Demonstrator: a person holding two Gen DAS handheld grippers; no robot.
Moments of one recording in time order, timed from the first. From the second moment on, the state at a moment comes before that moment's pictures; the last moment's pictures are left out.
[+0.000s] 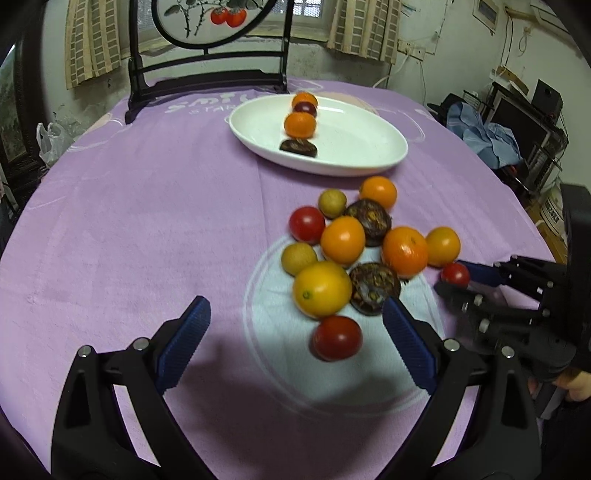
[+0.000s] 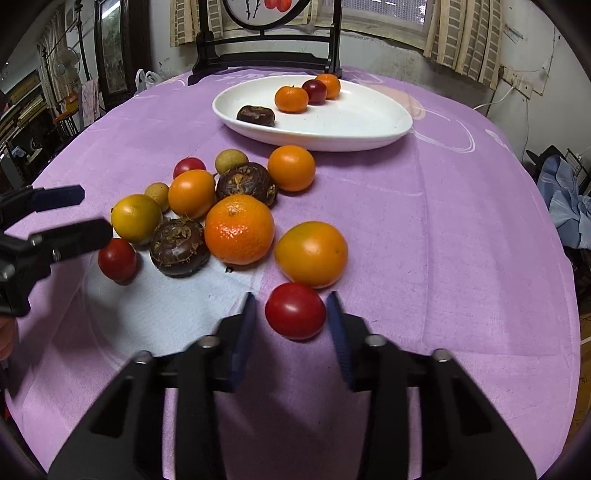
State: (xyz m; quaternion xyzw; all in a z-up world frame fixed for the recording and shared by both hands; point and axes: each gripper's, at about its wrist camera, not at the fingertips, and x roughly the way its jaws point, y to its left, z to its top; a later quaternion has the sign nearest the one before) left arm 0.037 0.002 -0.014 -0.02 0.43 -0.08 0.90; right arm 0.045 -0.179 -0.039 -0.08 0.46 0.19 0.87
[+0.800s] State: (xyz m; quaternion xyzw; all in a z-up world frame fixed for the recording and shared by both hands) left arm 0.020 -0.027 -0.021 0.01 0.46 -0.13 0.88; right arm 0.022 -0.195 -0.023 -0.01 0.43 0.25 0.87
